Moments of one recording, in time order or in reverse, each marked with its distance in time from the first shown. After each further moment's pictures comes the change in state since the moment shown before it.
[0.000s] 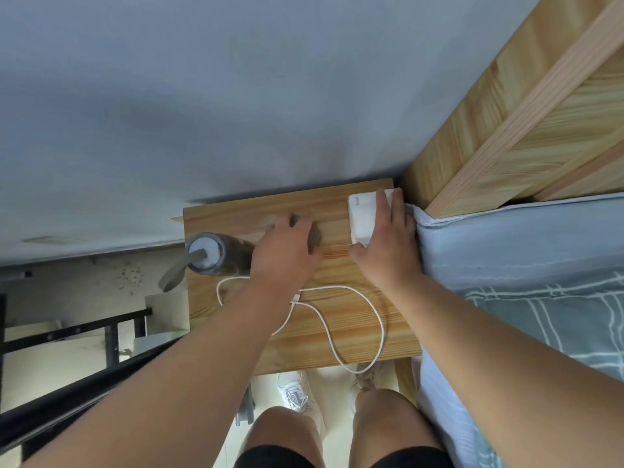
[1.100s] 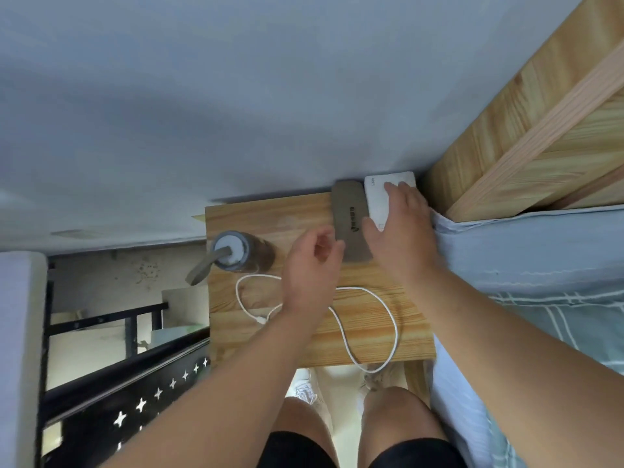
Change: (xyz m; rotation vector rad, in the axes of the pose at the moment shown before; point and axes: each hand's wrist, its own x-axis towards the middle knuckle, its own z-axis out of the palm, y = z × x) left_hand -0.034 0.013 0.025 -0.921 0.223 -0.233; right_hand 0.008 -0.025 -0.026 0.050 0.112 -0.145
